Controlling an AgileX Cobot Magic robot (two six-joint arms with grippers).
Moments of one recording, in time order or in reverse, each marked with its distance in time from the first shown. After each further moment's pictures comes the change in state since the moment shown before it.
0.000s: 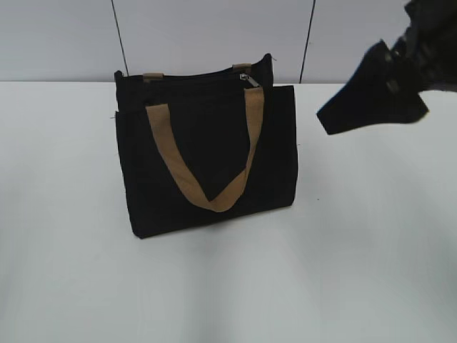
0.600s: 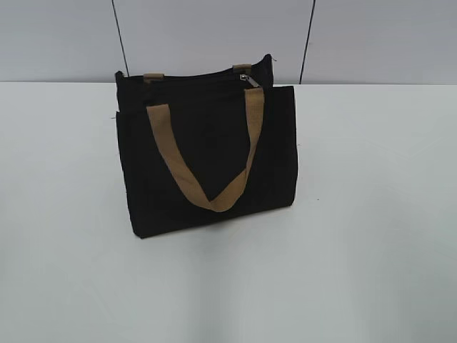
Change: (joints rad) left arm -0.001 -0.390 0.132 -0.043 0.098 0.094; right arm 0.000 -0.751 0.510 -0.116 -0.113 0.256
